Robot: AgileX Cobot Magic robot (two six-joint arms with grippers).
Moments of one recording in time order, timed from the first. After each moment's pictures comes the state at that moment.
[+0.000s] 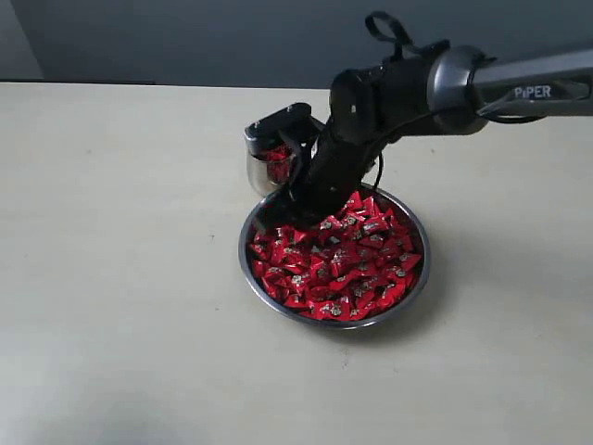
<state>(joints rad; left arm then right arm) 0.21 0.00 0.00 0.06 0.29 -0.02 0.76 2.05 -1.37 0.19 0.62 -0.26</state>
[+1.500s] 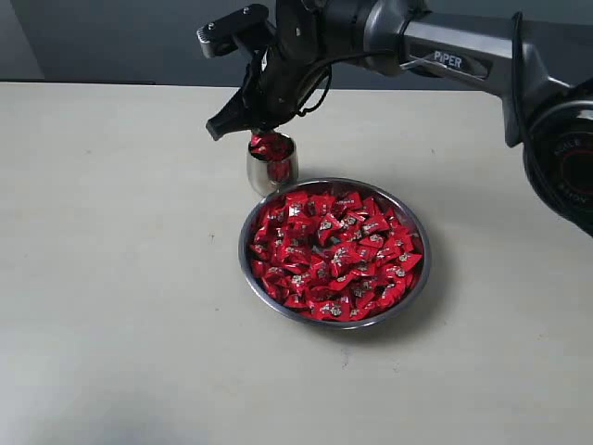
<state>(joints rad) 0.21 0.00 0.00 0.06 0.29 -0.02 0.76 2.27 -1.94 0.01 0.73 -0.13</state>
